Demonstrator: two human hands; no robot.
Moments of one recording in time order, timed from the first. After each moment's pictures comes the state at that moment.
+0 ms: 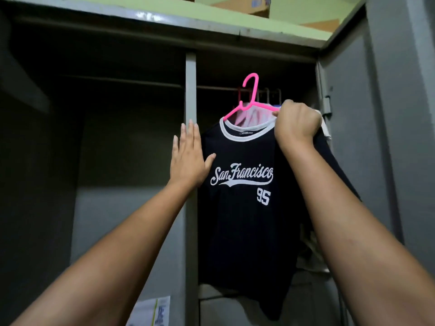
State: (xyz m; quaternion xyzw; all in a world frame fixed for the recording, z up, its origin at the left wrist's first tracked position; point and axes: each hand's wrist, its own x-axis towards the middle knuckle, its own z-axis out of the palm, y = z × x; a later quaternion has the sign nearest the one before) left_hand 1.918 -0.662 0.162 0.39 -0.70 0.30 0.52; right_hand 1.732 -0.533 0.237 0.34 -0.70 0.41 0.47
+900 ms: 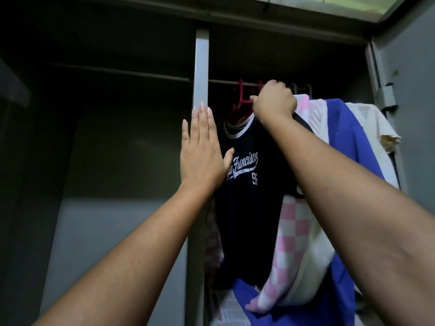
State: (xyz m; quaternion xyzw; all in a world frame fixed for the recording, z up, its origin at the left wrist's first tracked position) left_hand 1.885 -0.733 0.192 0.42 -0.61 0.40 0.54; right_hand 1.753 -0.688 0.320 0.42 -0.65 0.48 0.41
